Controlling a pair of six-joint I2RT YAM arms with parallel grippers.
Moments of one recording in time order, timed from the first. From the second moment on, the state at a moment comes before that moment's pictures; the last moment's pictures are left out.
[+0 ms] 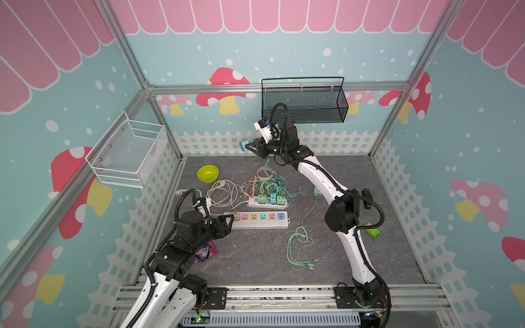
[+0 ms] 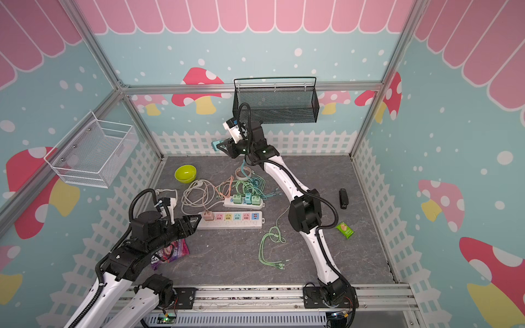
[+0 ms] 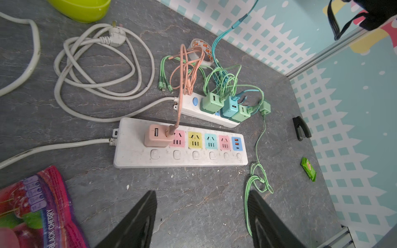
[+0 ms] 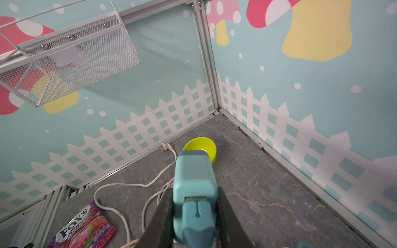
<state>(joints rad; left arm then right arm) -0.30 0.58 0.64 -0.63 0.12 -0.58 0.56 2.39 2.45 -0.31 -0.64 0.09</state>
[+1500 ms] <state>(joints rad) -0.19 0.98 0.55 -0.43 -0.03 -0.66 0.77 2.02 1.85 -0.77 -0.40 -0.36</state>
